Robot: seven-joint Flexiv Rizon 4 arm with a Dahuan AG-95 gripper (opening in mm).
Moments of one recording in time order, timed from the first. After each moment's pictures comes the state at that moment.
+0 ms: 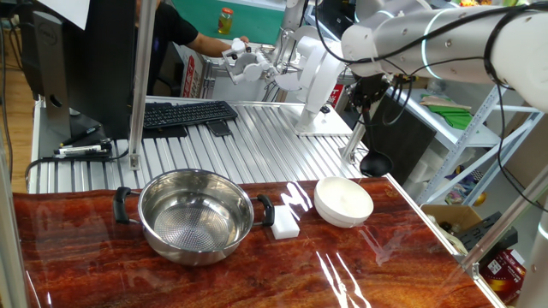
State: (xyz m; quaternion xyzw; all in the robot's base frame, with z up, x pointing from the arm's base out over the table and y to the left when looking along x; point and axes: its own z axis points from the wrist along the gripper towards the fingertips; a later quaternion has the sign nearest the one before) arm 0.751 -0.278 0.326 0.05 0.96 -0.25 0.13
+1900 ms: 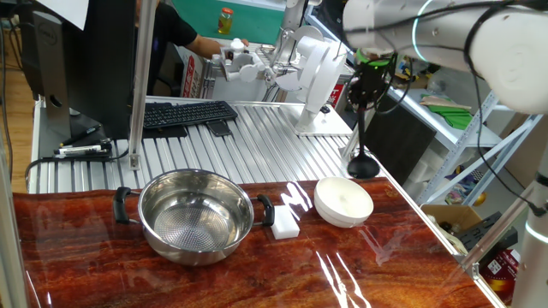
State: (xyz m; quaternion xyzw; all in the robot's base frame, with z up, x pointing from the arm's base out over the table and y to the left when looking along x) arm 0.754 -0.263 0.322 0.11 0.98 -0.13 0.10
